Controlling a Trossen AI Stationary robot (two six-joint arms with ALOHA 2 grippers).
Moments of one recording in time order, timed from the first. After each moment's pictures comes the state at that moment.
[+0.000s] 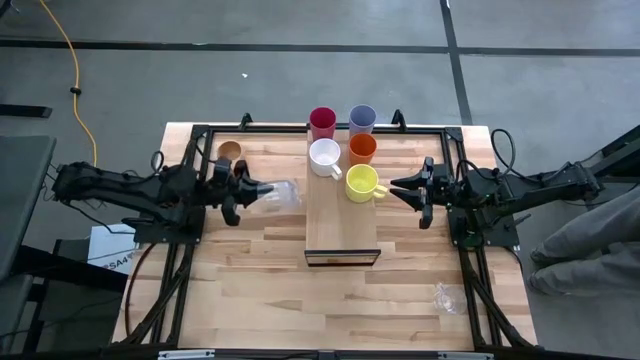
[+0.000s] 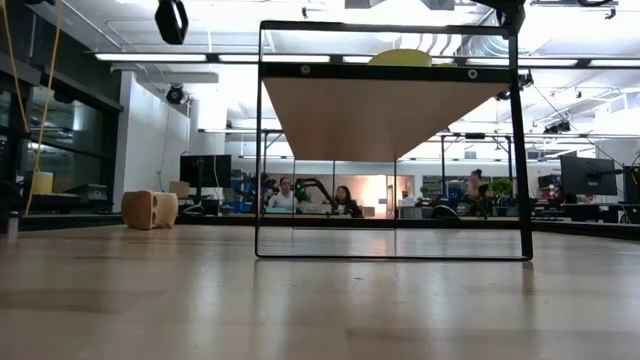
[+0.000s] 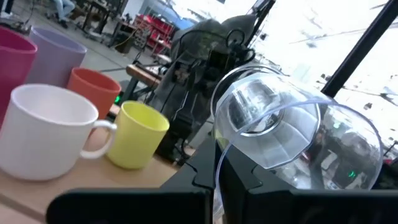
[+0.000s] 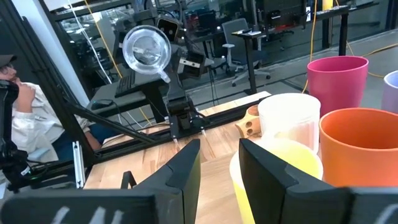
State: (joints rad) left arm 0.01 0.74 0.54 0.29 -0.19 -0.50; right arm 0.19 0.66 0.63 -0.01 0.36 0.24
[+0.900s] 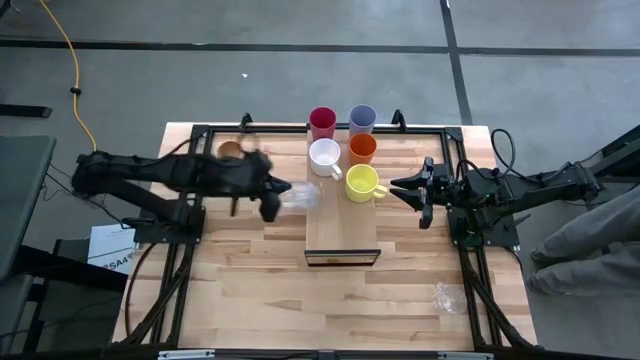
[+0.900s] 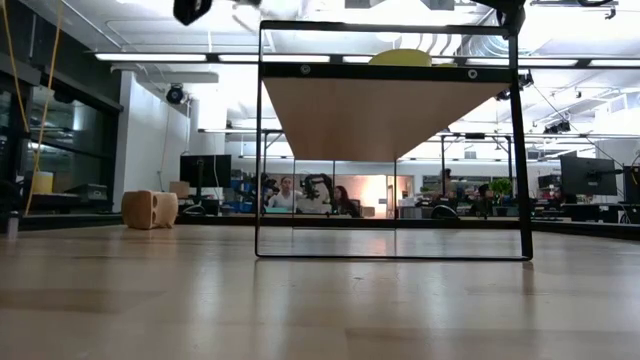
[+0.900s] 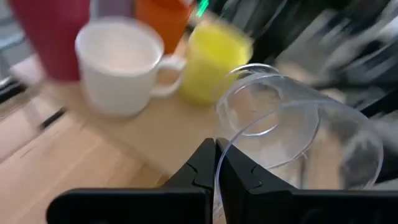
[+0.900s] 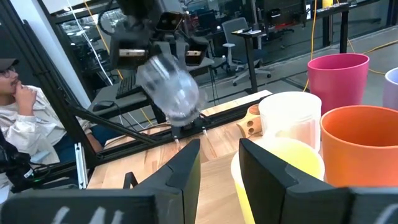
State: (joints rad) left arm 0.01 1.15 1.17 -0.59 -0.32 -0.57; right arm 0.19 0.66 0.63 -0.01 0.36 0.26
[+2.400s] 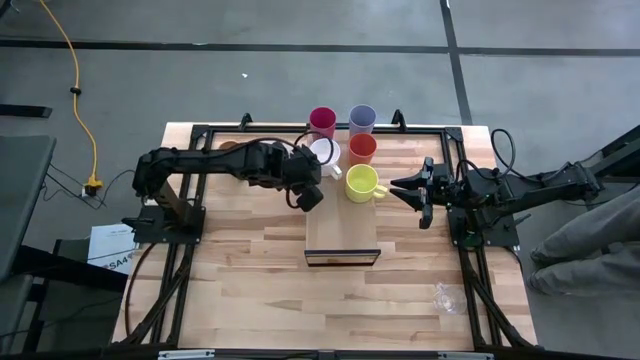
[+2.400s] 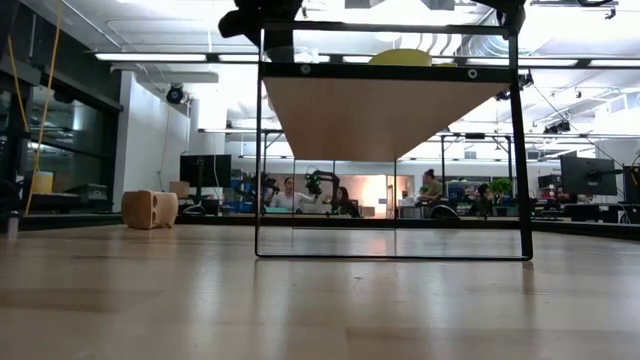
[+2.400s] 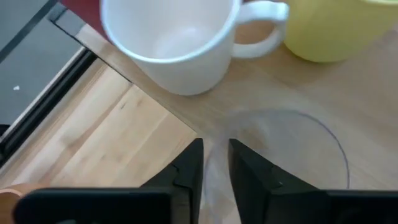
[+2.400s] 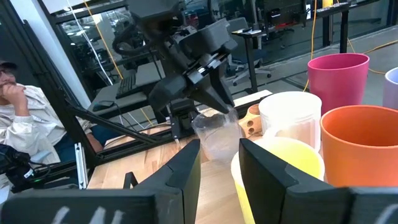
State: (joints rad) left arm 0.13 1.72 1.76 -1.20 -0.41 -0.55; right arm 0.19 0.66 0.63 -0.01 0.36 0.26
